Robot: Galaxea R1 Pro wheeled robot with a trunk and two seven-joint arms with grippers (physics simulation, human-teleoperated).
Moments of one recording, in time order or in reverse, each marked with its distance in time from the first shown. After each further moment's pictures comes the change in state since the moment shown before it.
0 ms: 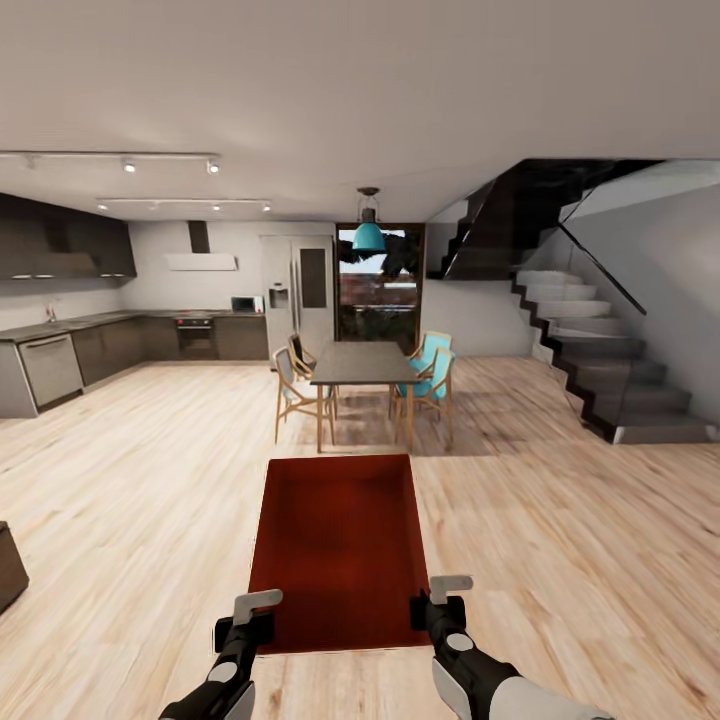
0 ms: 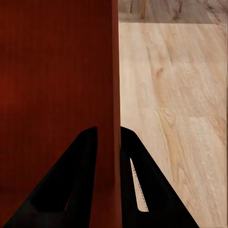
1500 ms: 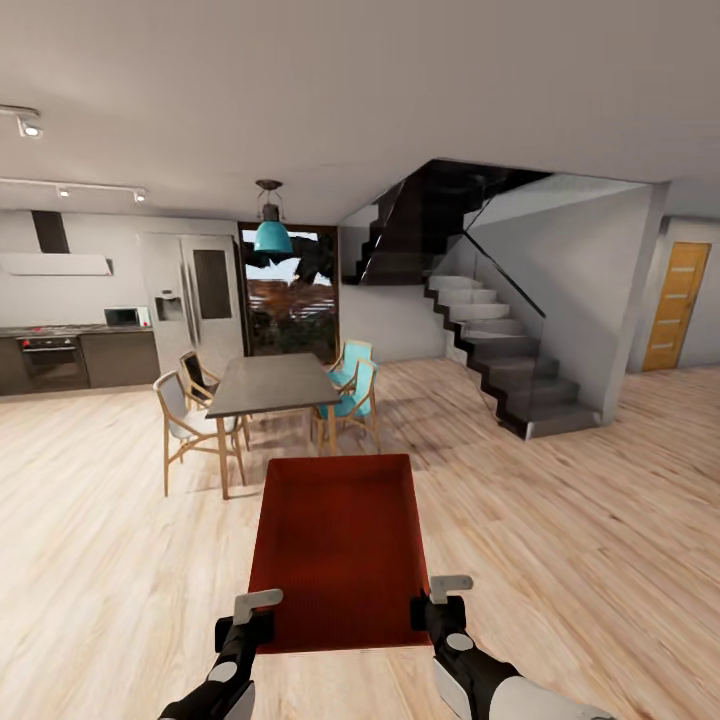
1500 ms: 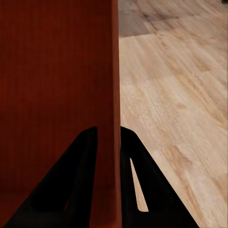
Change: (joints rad) left arm 0.000 0.000 0.000 -0.002 0.000 0.001 0.001; right arm -0.001 0.000 0.000 0.000 0.000 -0.001 0.001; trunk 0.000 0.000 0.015
